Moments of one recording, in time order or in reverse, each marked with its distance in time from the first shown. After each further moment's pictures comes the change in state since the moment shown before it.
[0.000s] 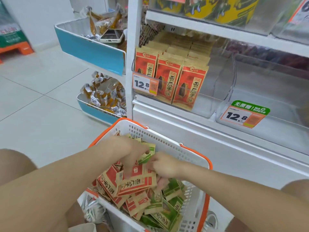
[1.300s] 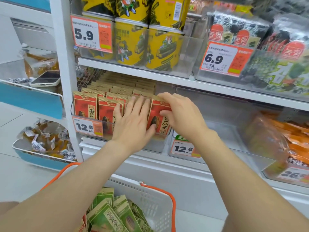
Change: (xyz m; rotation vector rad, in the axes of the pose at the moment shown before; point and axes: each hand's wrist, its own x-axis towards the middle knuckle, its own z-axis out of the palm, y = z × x) left_hand 0.066 0.105 -0.154 0.031 1.408 0.039; right_hand -0.130 -0.026 -0.239 -0.786 1.313 -0.435
